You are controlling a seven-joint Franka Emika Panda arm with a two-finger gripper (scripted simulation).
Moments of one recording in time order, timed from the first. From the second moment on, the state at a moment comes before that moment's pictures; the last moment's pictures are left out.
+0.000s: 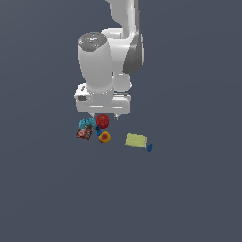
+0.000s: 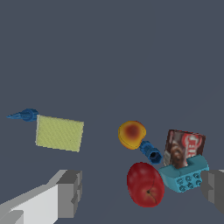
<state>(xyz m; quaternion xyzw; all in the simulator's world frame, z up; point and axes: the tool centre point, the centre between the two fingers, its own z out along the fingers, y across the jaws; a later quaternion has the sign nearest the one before) -0.034 -0.066 0.211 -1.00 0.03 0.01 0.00</state>
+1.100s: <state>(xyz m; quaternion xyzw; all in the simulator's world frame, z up) -0.140 -0.107 0.099 -1.00 0.02 0.00 0.00</state>
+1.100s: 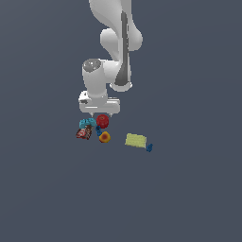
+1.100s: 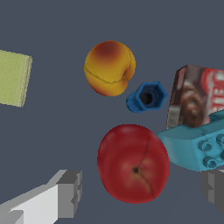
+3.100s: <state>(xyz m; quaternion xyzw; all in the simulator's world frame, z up) -0.128 -0.122 0.065 -1.00 0.03 -0.03 -0.01</state>
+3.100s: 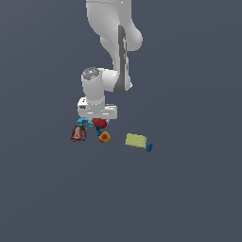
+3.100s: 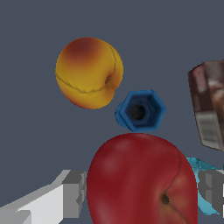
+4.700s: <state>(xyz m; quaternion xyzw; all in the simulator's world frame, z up) -0.012 -0.012 0.237 -1.00 0.03 -0.01 -0.01</state>
